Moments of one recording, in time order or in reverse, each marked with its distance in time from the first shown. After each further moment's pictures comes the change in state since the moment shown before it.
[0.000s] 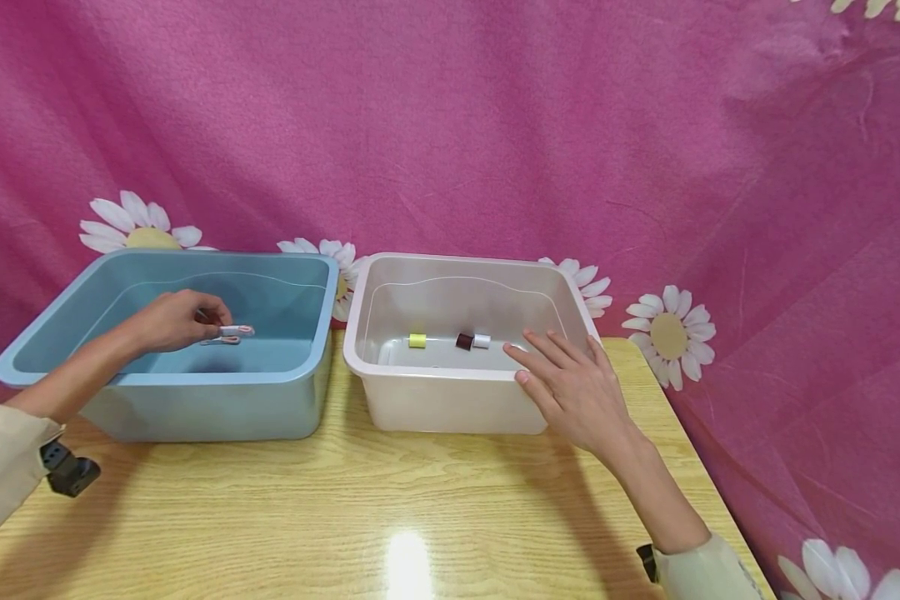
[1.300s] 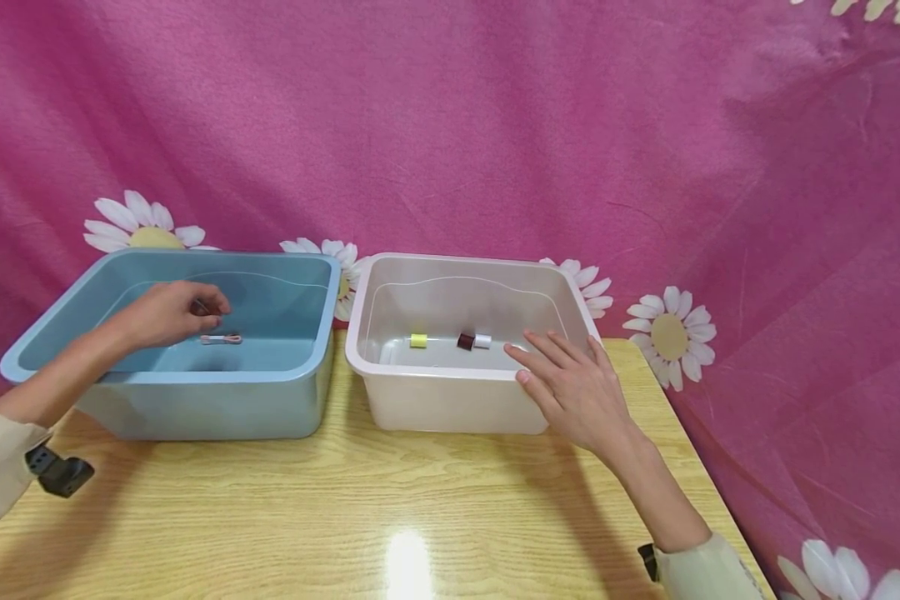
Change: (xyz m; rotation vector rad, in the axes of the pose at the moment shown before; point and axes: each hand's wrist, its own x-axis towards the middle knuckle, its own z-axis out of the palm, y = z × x) left_hand -0.011 0.011 -0.012 0.058 0.047 0.045; right_hand 0.000 0.000 -0.001 0.007 -0.003 0.003
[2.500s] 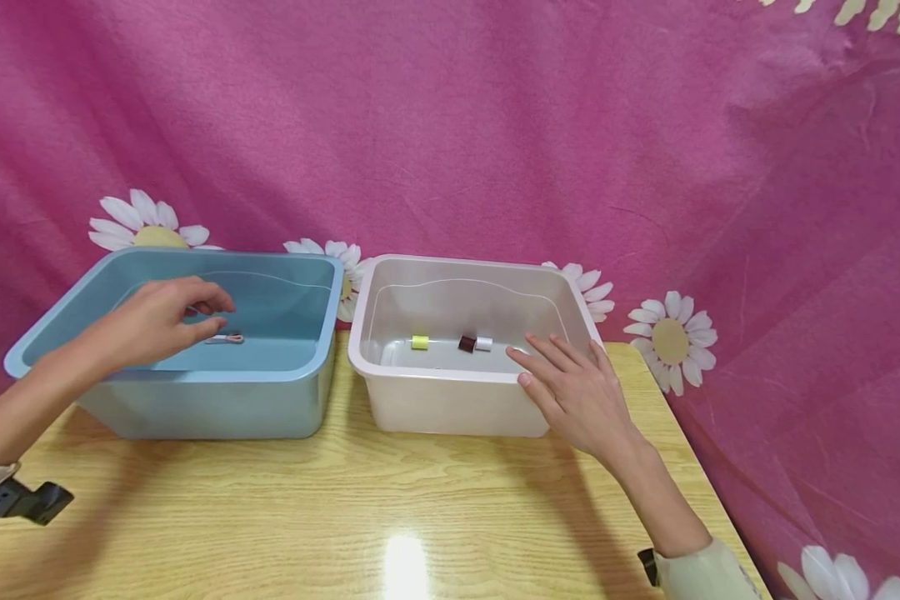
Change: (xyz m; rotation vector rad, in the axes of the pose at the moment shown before) left_hand -0.030 0.044 -0.011 0.062 0.107 0.118; right_hand -0.001 -0.001 -0.001 -0.008 -0.021 0.012
